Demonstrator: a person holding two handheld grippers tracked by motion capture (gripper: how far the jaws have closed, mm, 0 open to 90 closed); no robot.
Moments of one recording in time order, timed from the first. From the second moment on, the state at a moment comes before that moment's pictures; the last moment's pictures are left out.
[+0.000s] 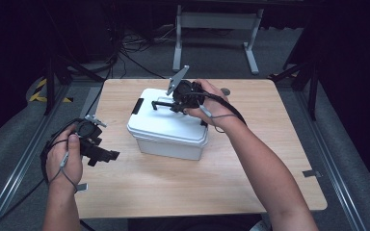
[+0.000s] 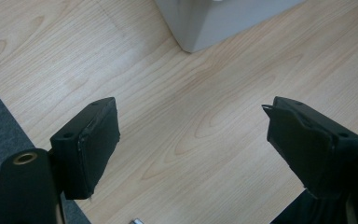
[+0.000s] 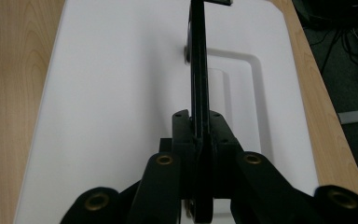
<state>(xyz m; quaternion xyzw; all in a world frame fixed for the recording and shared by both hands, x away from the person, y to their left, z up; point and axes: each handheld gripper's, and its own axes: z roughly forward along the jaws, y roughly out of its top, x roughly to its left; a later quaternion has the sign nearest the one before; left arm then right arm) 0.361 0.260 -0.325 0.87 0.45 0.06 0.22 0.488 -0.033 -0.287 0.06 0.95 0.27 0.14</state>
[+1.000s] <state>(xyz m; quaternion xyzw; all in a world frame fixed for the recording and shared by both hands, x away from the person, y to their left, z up) 0.360 0.261 -0.326 0.87 0.45 0.06 0.21 0.499 -0.039 -0.300 0.07 0.96 0.24 0.12</state>
